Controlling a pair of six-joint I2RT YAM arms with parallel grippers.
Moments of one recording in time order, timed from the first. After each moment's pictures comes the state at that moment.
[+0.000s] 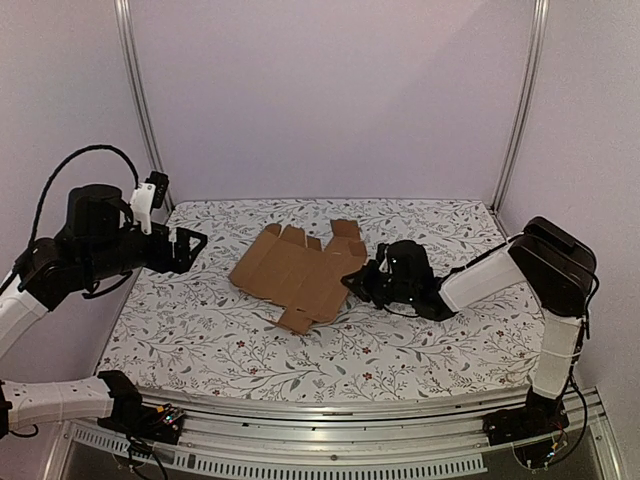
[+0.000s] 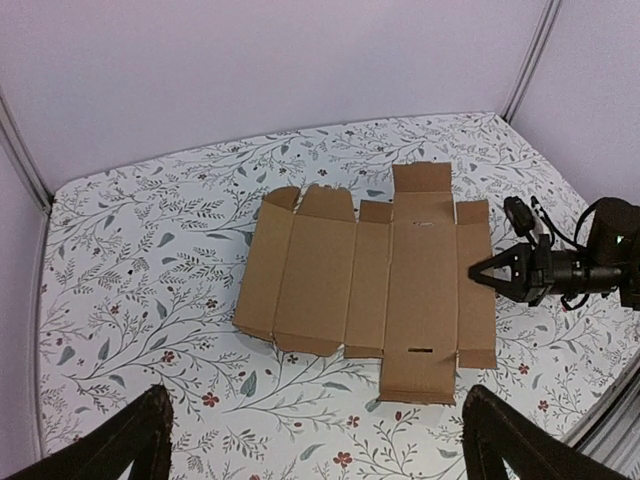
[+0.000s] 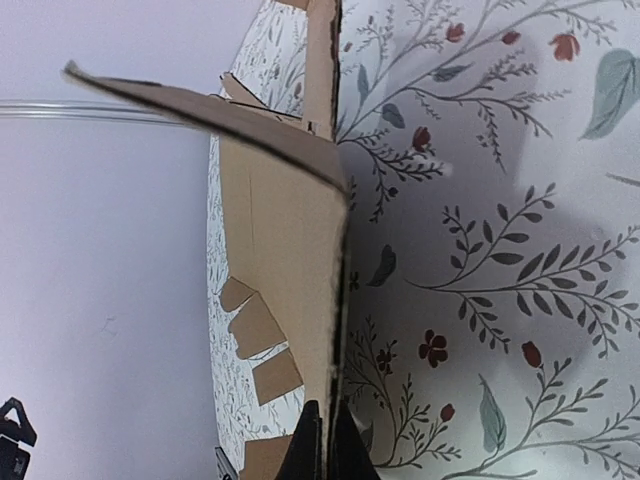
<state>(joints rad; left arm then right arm) -0.63 0.80 0.98 -0.64 -0.20 -0.21 0.78 1.99 0.90 0.67 -0.14 1.29</state>
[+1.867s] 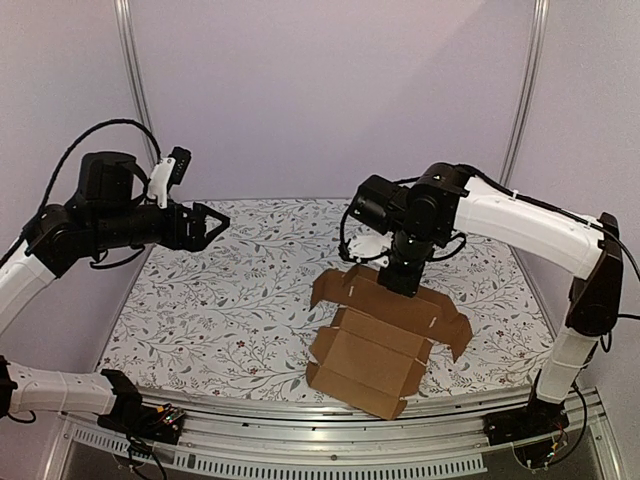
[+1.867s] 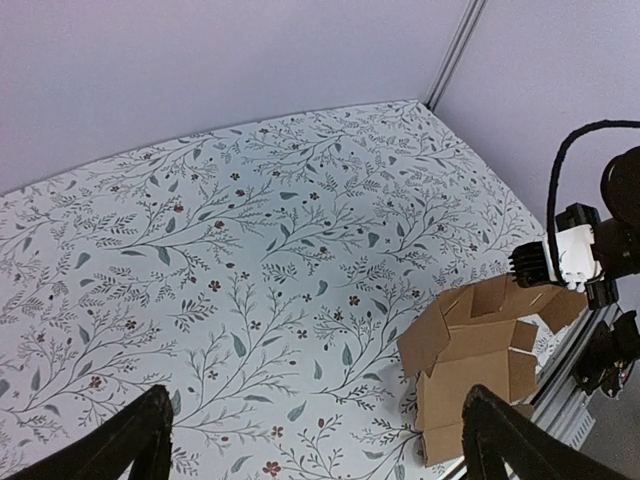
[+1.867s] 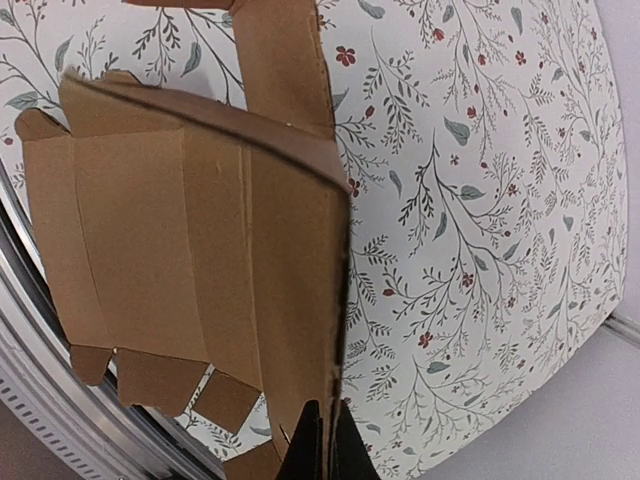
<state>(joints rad) -0.63 0.98 1.18 -0.67 0.02 -0.24 0.99 1.78 1.76 -1.33 0.25 -0.19</state>
